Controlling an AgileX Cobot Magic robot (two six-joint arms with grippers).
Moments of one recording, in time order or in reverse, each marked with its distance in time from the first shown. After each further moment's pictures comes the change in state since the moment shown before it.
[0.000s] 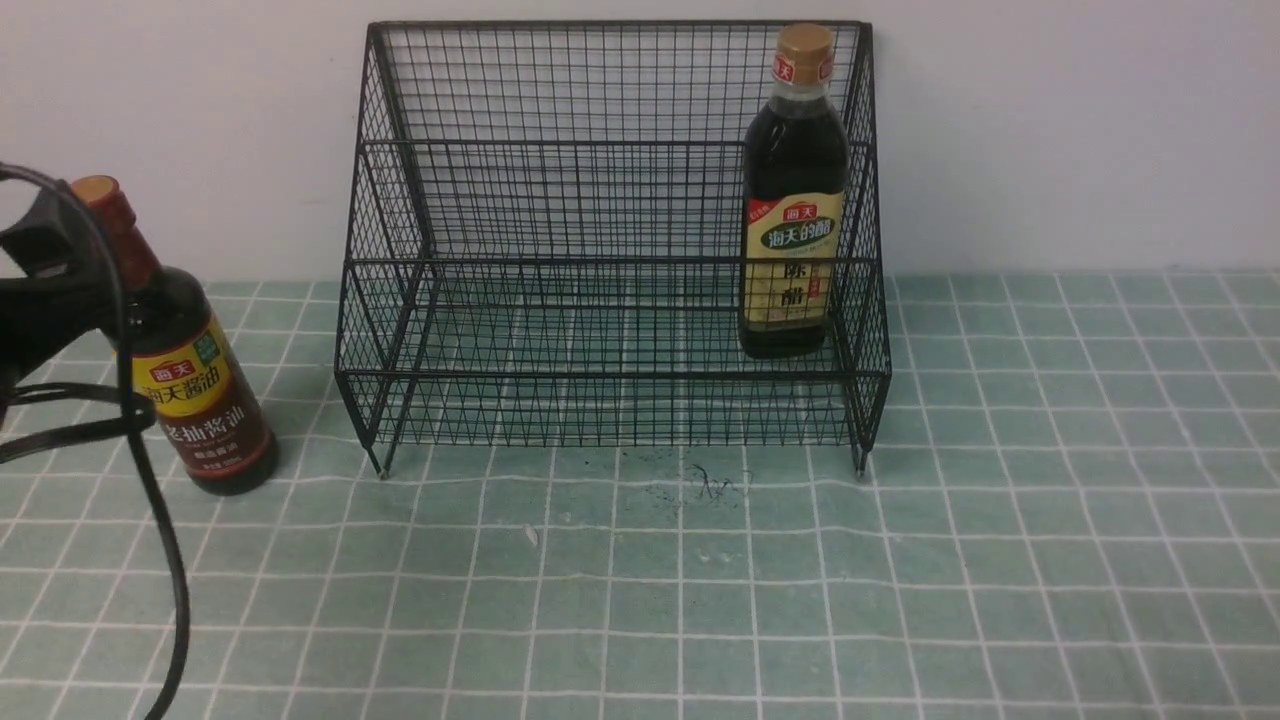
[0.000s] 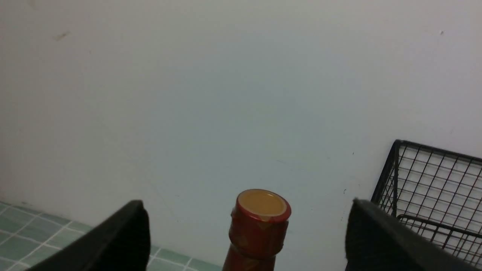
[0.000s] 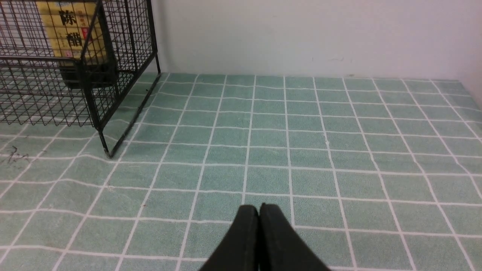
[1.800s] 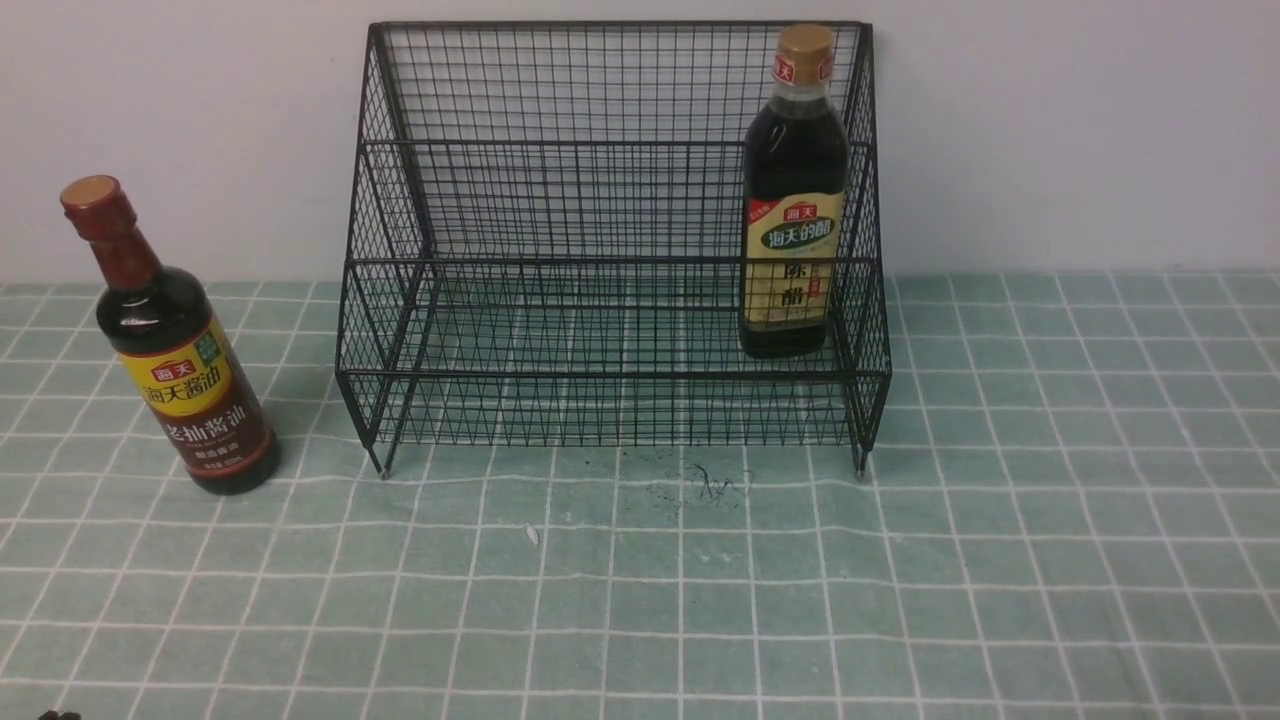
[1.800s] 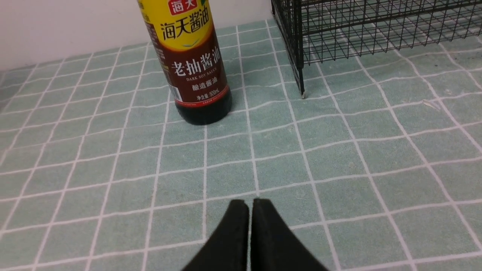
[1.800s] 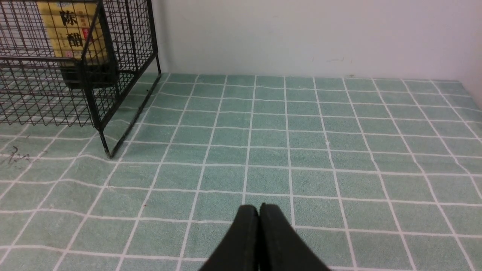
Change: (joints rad) right arm 0.000 0.000 0.000 0.000 0.000 0.000; left arm 0.000 -1.216 0.493 0.441 1.117 0.040
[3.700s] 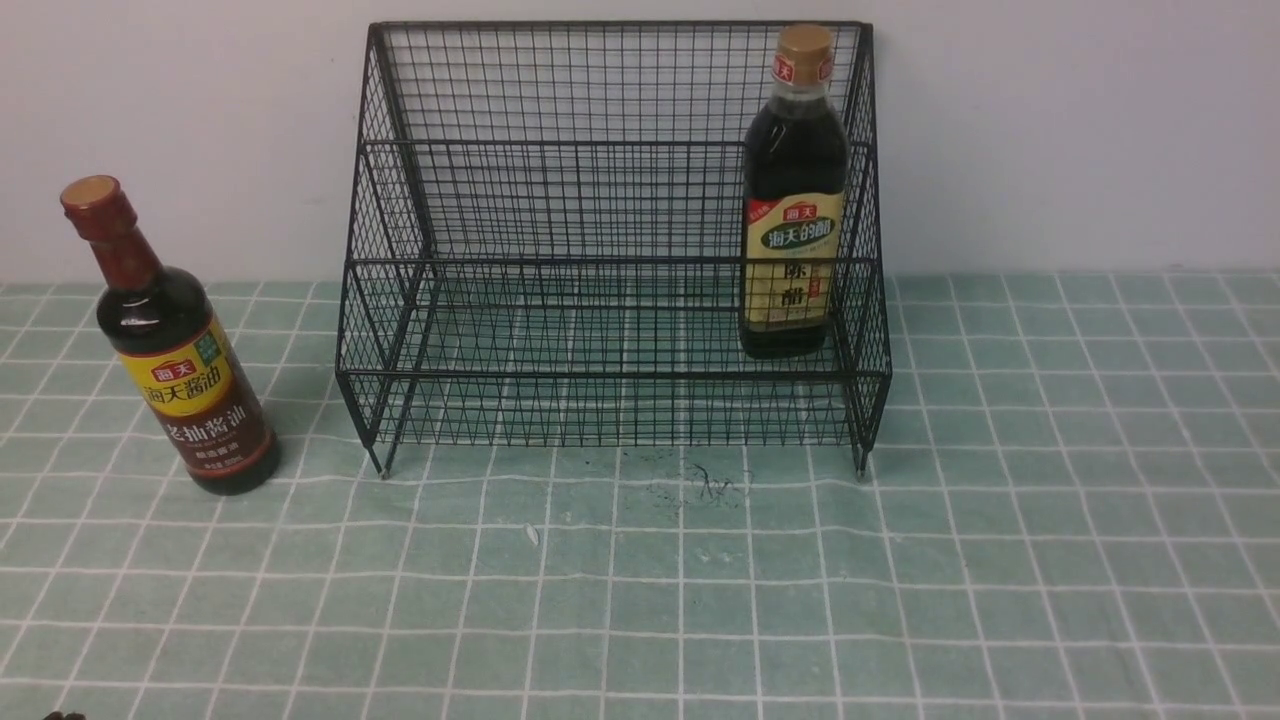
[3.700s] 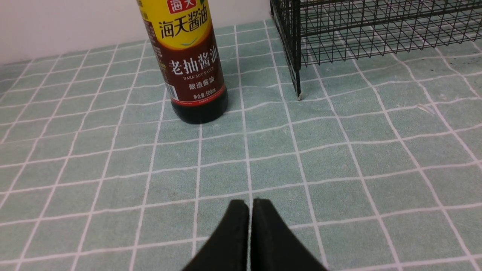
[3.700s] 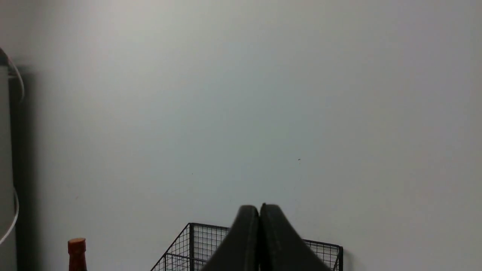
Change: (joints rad) right arm 0.455 0.035 -0.571 0.022 -0.050 0.017; left arm 0.000 0.000 0.000 -0.051 0.013 -0.010
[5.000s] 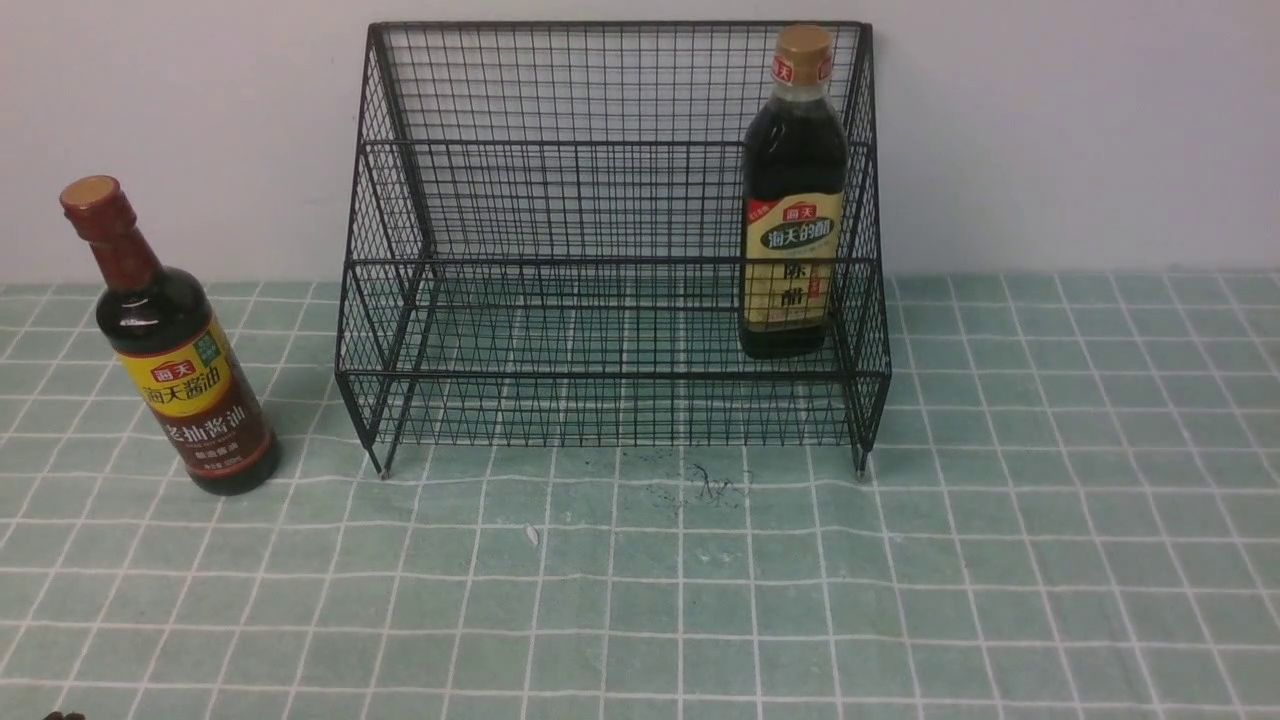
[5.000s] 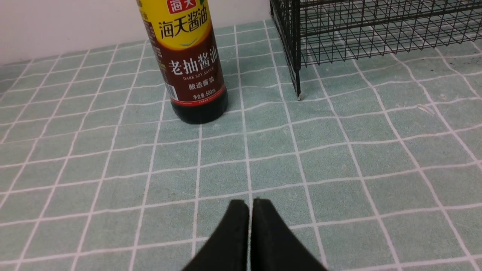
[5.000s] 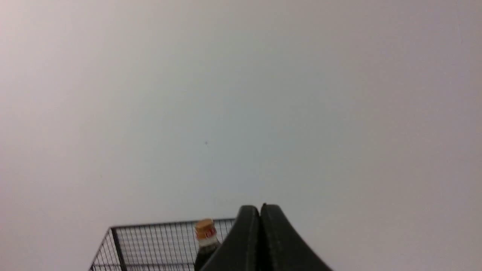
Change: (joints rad) right arm 0.000 0.101 -0.267 -0.523 0.325 0.576; left arm 0.000 0.000 0.000 0.000 0.000 0.000
